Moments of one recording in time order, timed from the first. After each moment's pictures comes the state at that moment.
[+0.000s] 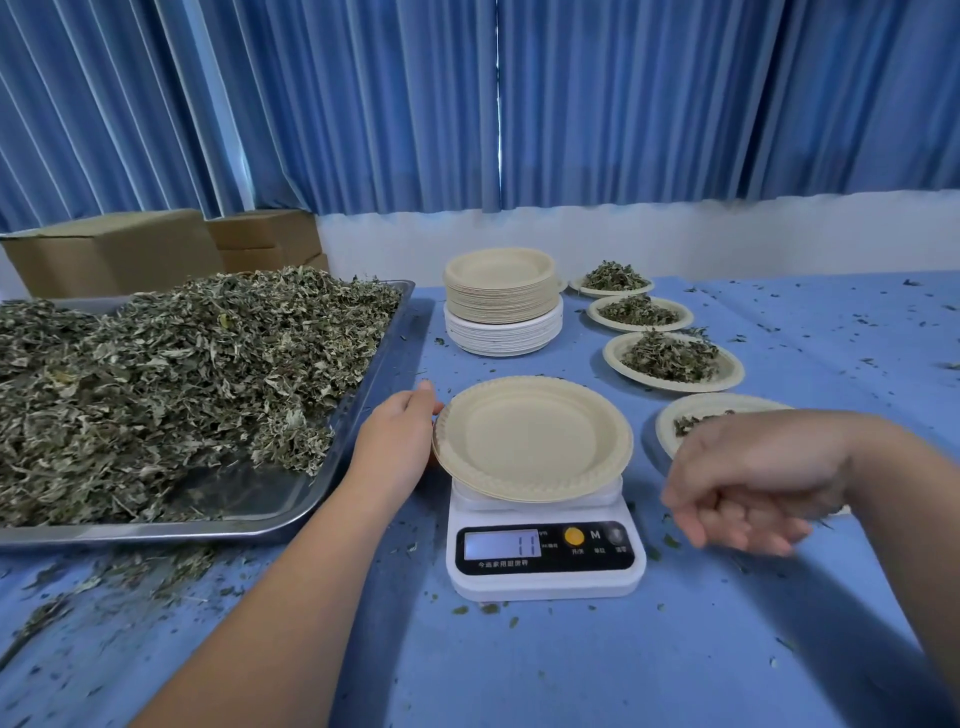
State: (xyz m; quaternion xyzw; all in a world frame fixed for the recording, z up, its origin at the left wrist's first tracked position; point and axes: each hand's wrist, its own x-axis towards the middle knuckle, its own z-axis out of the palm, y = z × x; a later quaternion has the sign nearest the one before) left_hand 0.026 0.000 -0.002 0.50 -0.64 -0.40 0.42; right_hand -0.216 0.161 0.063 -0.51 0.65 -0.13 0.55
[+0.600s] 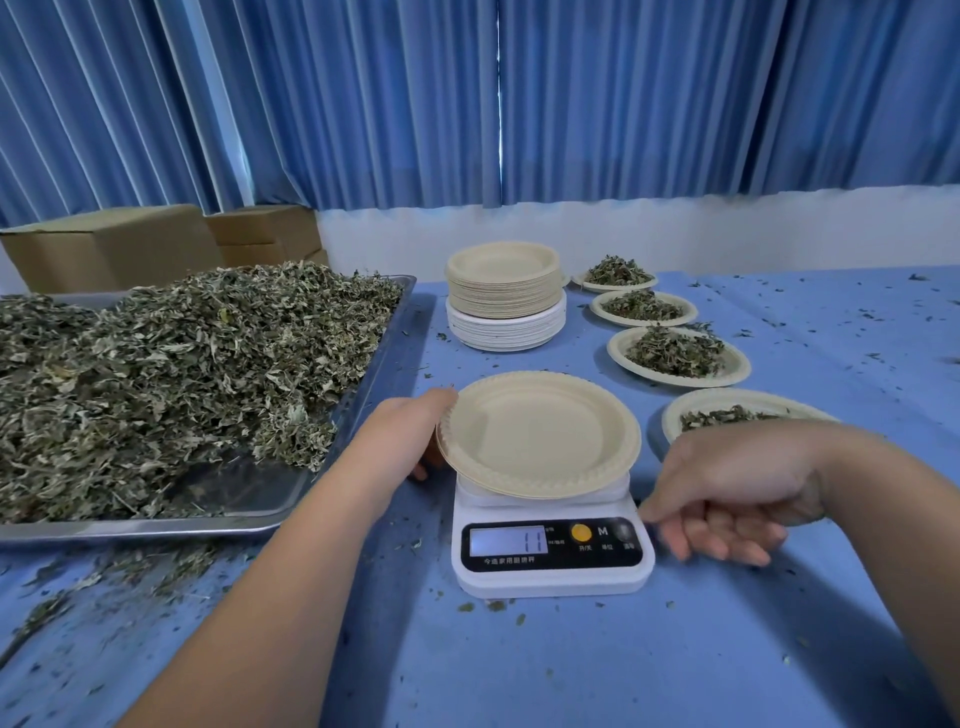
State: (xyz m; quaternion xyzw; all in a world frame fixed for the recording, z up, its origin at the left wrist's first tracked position) left_hand 0.033 0.005 0.013 0.52 -0.61 -0.50 0.33; right_hand -0.195 0.157 0.057 -0.50 0.70 -0.07 0.51
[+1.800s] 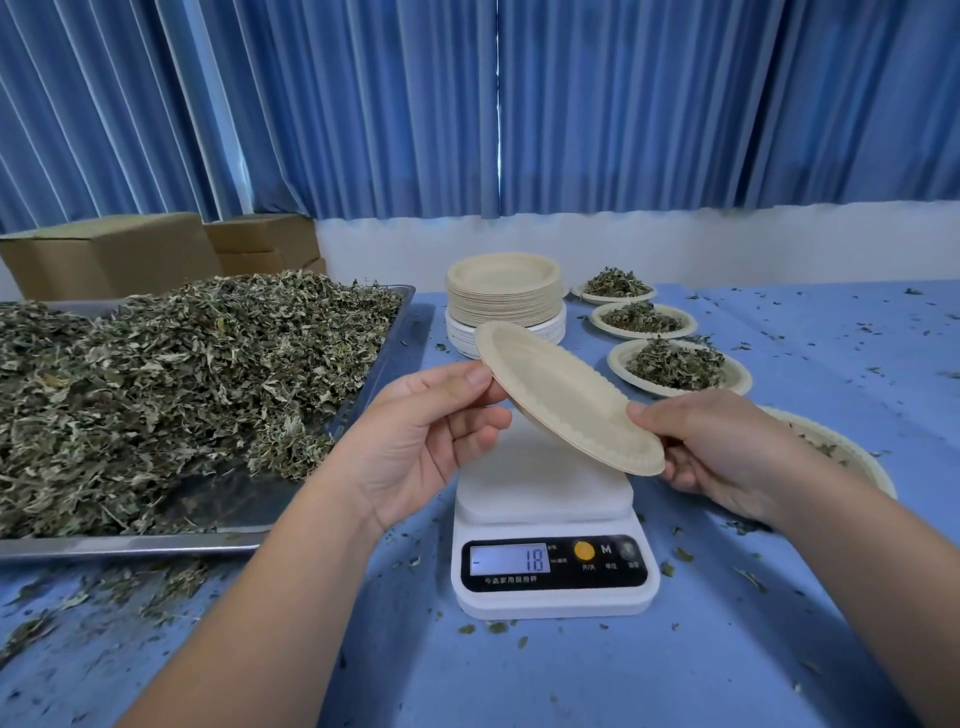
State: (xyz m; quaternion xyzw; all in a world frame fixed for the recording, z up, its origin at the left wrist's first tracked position) left_hand 0.034 0.045 0.048 0.17 -0.50 -0.76 0.38; right_hand -0.194 0.128 0.035 -0.36 0.66 -0.52 0.41
